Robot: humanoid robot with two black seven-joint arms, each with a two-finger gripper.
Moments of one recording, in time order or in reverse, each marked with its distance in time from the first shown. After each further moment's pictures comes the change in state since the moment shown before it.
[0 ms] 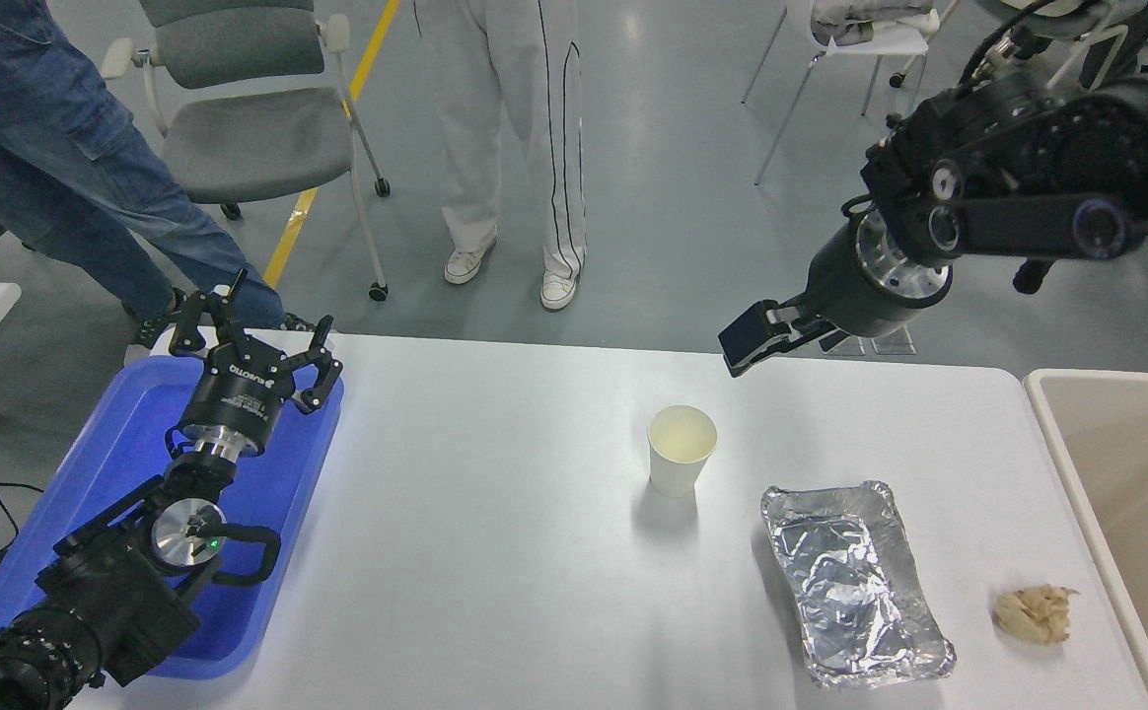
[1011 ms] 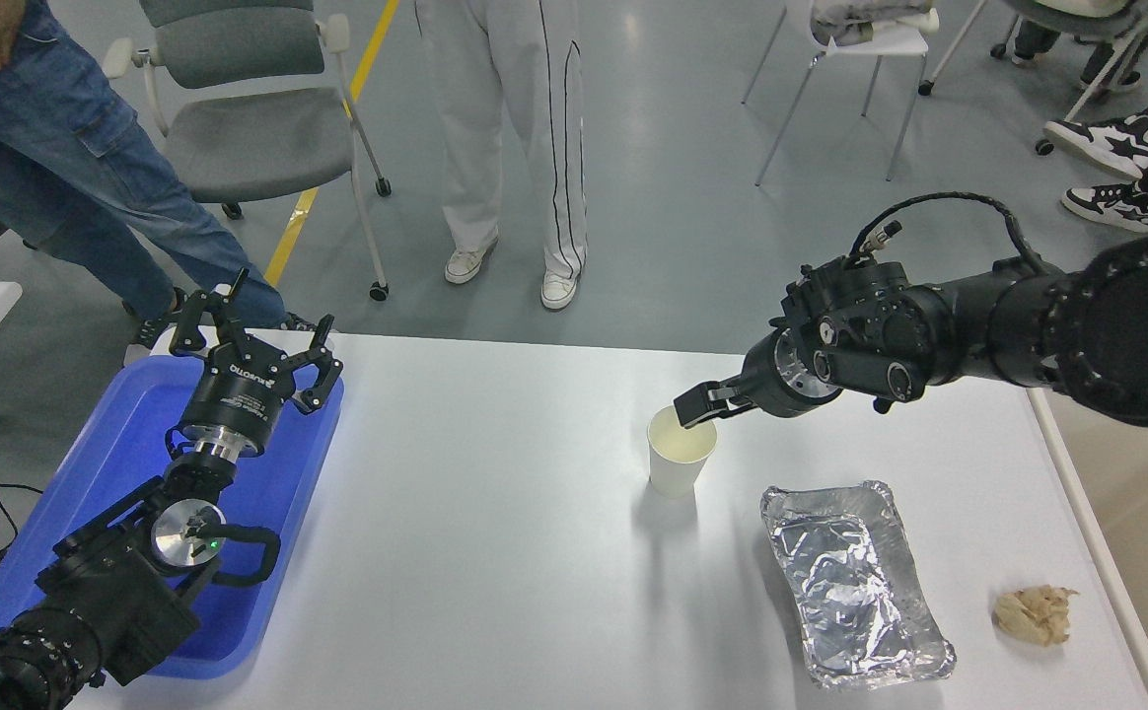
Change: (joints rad) left arm 0.000 0.000 0.000 0.000 0.000 0.000 0.000; right arm -0.525 0.144 0.126 -0.485 0.001 -0.055 -0.075
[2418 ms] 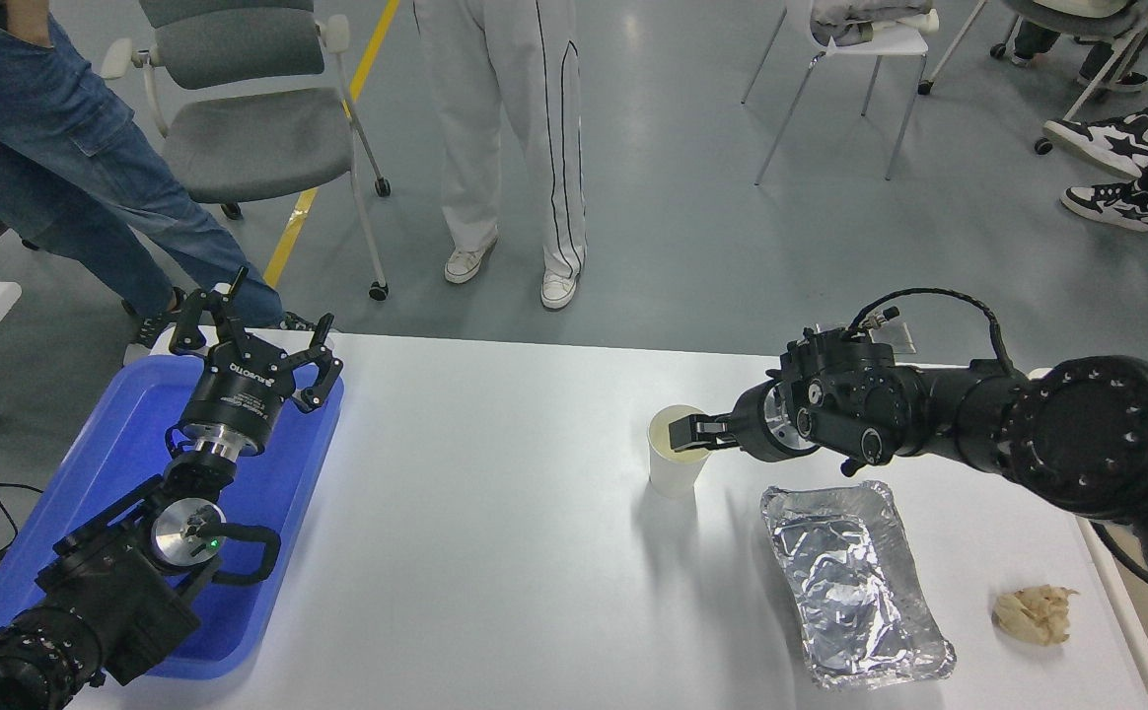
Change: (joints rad) left arm -0.001 0.000 0.000 0.000 0.000 0.001 -0.001; right arm -0.243 0.011 0.157 -0.181 0.010 -0.027 -0.044
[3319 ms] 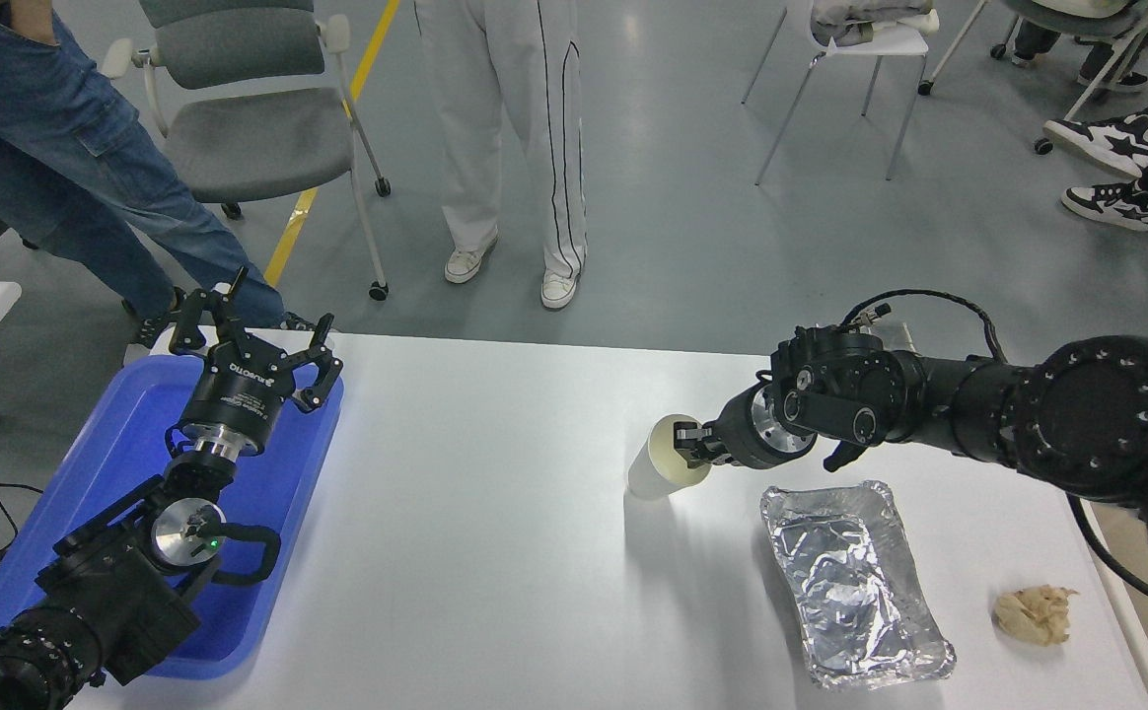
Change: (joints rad) left arm 0.000 0.000 0.000 0.000 0.000 -0.001 0.000; right arm 0.089 -0.012 0.008 0.091 0.128 0.107 -0.067
